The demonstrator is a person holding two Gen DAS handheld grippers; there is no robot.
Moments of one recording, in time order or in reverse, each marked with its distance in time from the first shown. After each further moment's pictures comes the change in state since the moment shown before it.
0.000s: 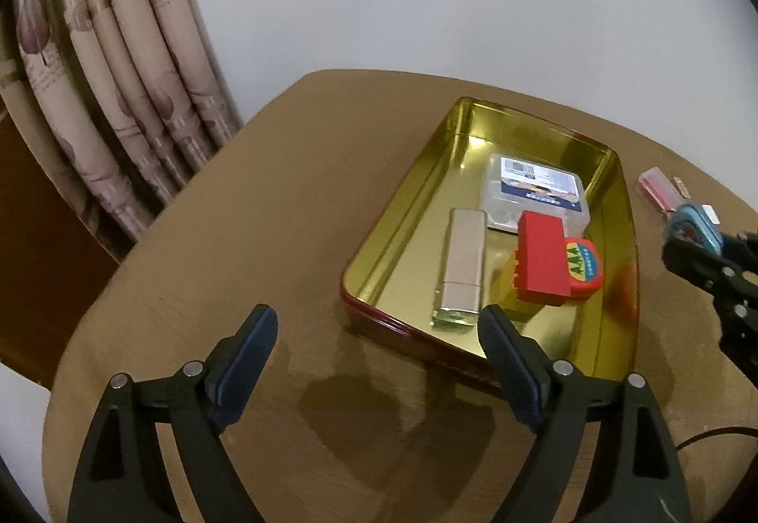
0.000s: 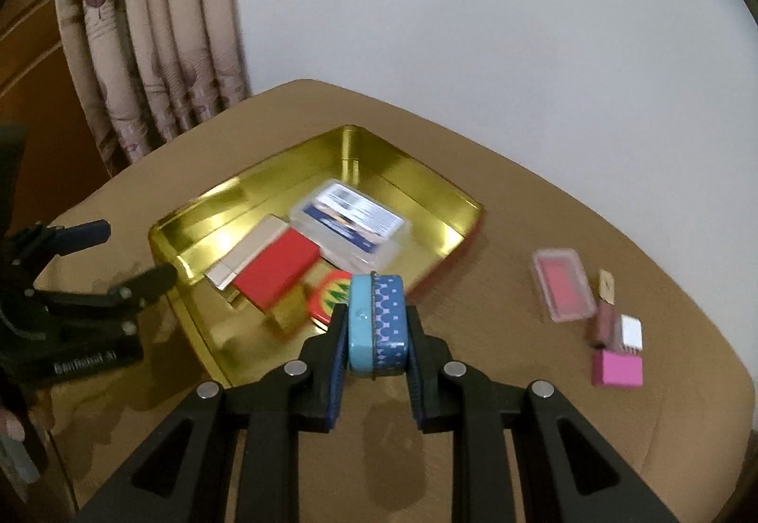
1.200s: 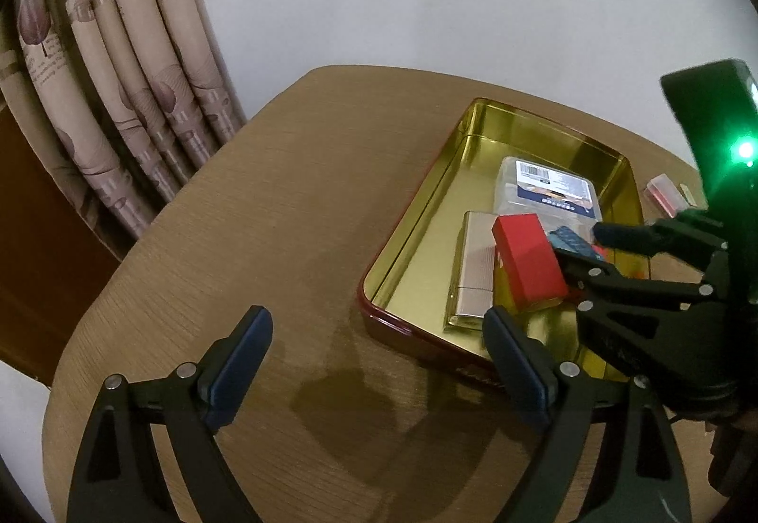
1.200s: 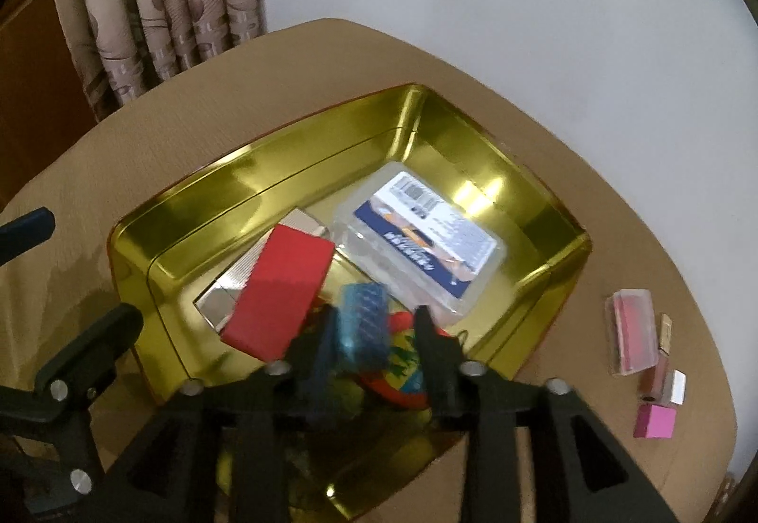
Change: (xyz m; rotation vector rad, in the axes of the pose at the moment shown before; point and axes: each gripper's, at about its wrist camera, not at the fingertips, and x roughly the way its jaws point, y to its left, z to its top) left arm 0.005 0.008 0.004 -0.022 0.020 -0.014; right arm 0.079 0.044 0.033 -0.088 0.156 -0.026
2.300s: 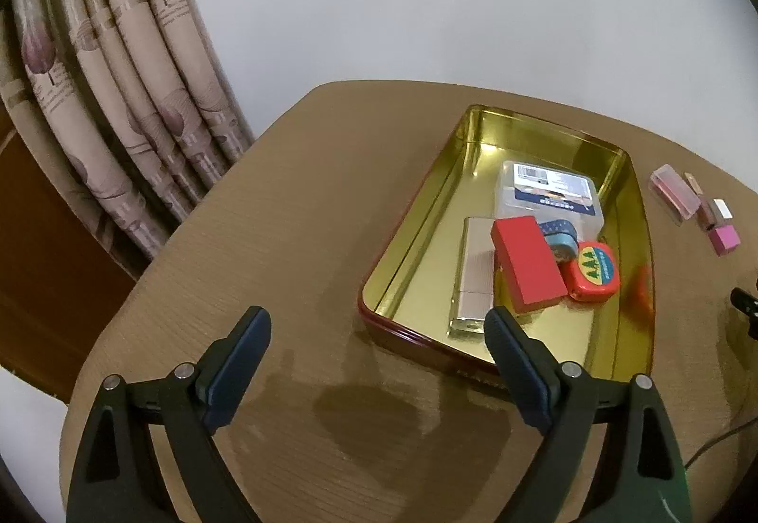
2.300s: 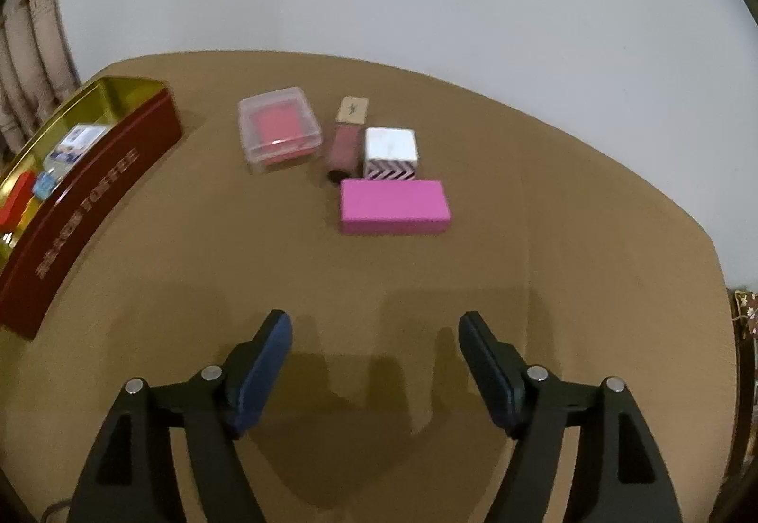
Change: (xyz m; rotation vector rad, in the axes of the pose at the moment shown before) left arm -0.008 -0.006 -0.005 0.051 -0.049 0.052; right arm -0.031 -0.206 -0.175 0.421 -0.014 -0.231
